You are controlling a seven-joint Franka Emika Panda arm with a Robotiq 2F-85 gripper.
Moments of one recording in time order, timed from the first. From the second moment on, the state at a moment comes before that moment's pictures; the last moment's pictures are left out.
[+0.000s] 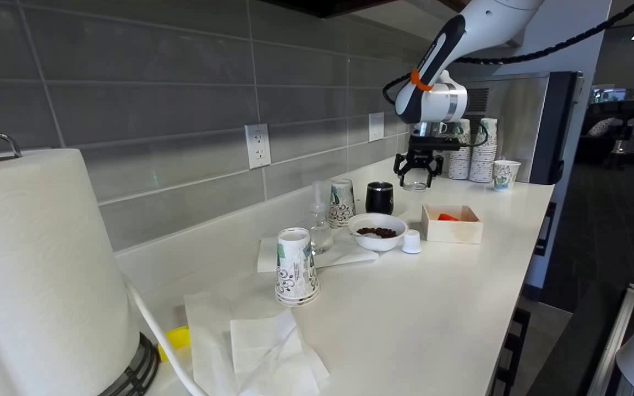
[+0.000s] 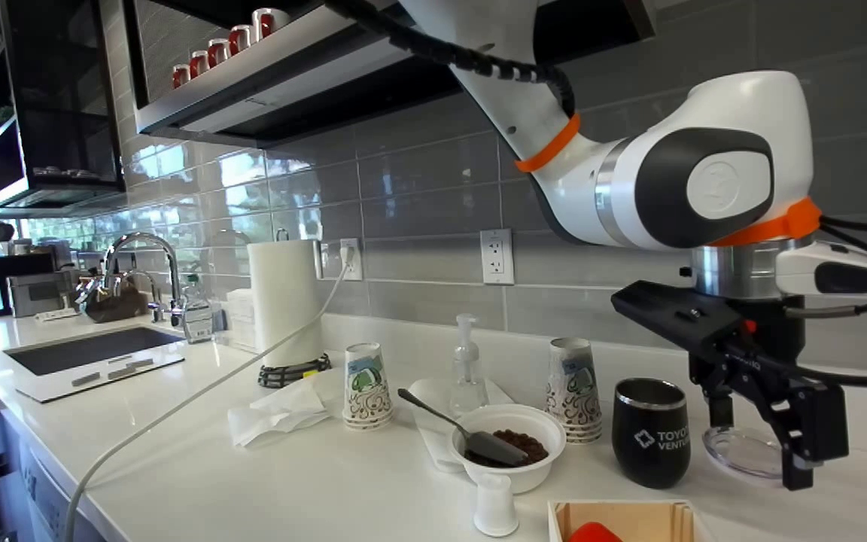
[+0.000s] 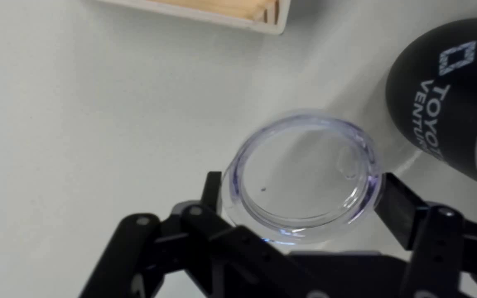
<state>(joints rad) -0.24 0.45 -0.18 -1.95 0.16 2.52 0.18</state>
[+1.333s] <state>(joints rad) -0.21 0.61 -0.19 -1.95 0.16 2.68 0.34</state>
